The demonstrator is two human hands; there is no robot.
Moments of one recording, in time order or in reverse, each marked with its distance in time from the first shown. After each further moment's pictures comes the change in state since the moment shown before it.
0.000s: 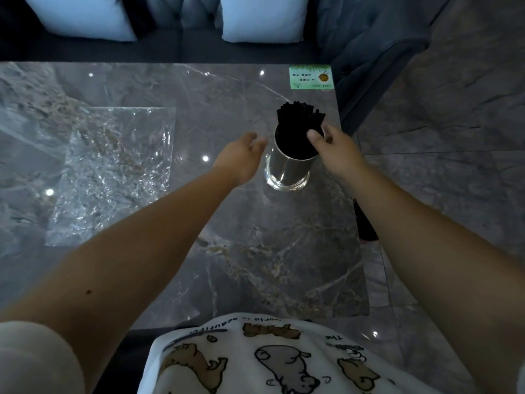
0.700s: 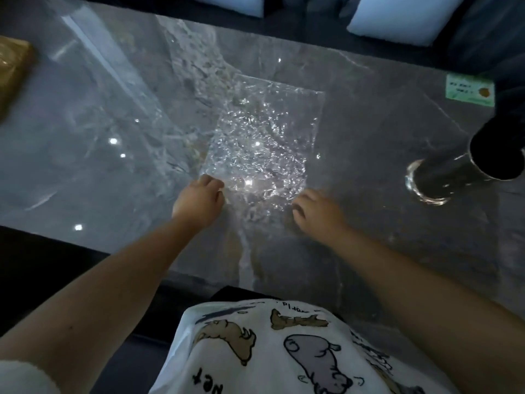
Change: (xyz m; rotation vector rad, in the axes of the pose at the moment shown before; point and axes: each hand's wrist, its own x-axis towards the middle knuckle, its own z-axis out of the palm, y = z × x) left_hand -0.159 -0.345 -0.172 0.402 0.199 -0.100; right_hand -0.116 -0.108 0.305 -0.656 -0.338 -0.566
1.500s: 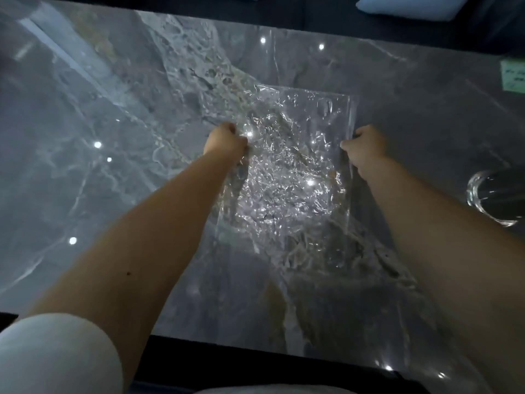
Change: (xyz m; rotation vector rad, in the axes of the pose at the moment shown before) left_hand 0.223 -0.018 -0.031 -0.541 -0.080 -0.367; right_hand 0.209 0.057 -0.030 0.556 0.293 0.845
